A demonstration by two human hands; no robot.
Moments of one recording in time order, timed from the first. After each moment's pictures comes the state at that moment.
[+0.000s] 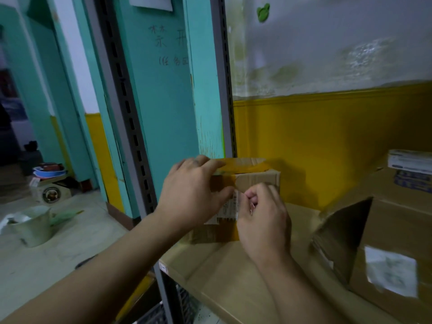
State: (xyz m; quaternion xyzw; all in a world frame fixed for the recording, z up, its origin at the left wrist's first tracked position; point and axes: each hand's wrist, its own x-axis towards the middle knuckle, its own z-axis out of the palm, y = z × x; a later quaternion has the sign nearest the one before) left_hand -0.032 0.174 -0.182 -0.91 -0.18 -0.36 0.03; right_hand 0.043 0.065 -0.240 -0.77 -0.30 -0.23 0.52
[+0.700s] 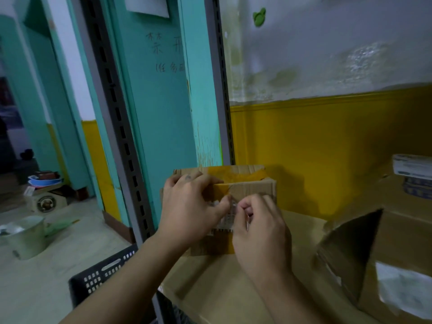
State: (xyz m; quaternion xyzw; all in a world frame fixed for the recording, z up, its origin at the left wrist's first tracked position) left_hand -0.022 0.178 -0.198 -0.88 -0.18 -0.43 -0.08; right_hand 0.040 0.067 -0.243 -0.77 -0.32 -0.23 0.50
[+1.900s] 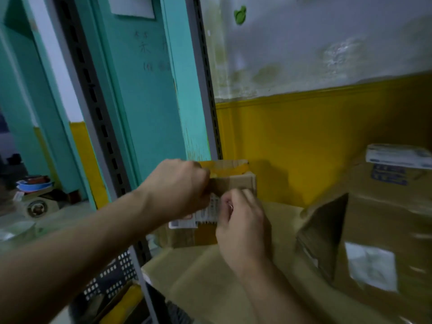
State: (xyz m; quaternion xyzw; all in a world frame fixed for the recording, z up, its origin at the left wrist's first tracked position) left_hand -0.028 0.163 -0.140 -0.95 -0.08 -0.15 0.26; right_hand 0.034 0.060 -0.234 -0.77 -0.35 -0.18 0.49
